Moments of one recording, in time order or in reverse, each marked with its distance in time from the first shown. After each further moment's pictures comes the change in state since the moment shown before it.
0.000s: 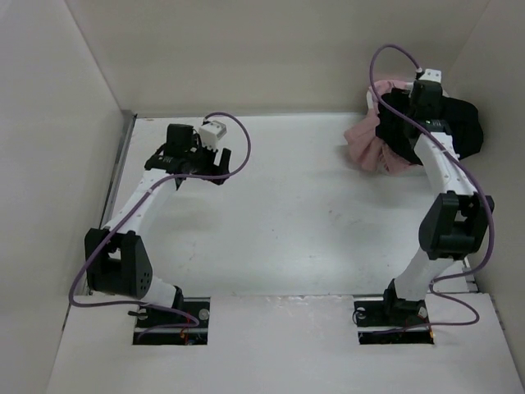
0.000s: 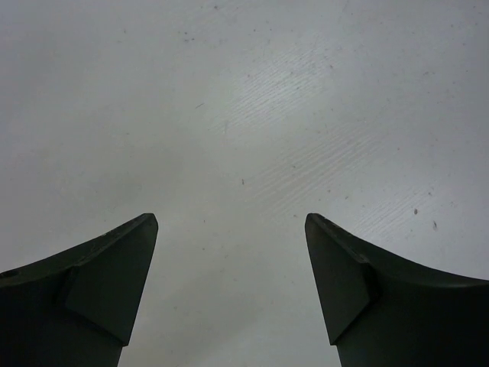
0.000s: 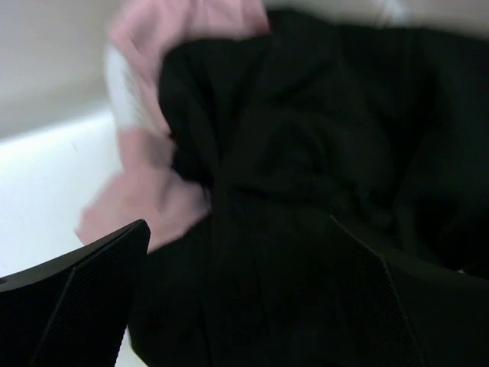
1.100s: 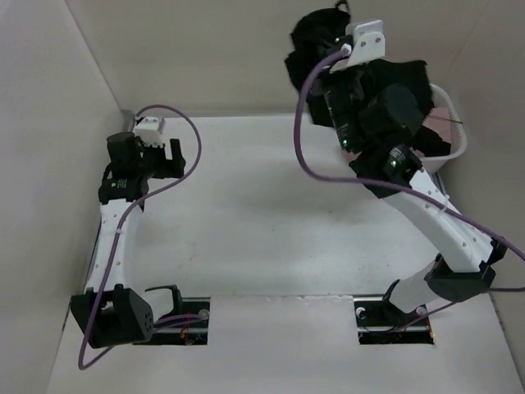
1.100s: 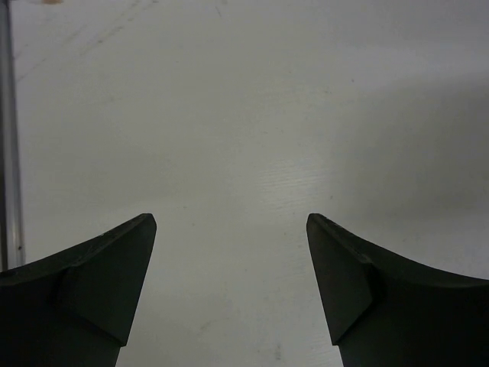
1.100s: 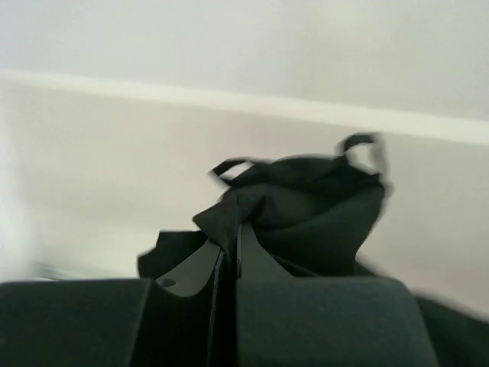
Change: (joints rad) left arm 0.277 -0.301 -0.095 0.021 -0.040 -0.108; right arm 0.893 -0.244 0.326 0.343 0.312 -0.420
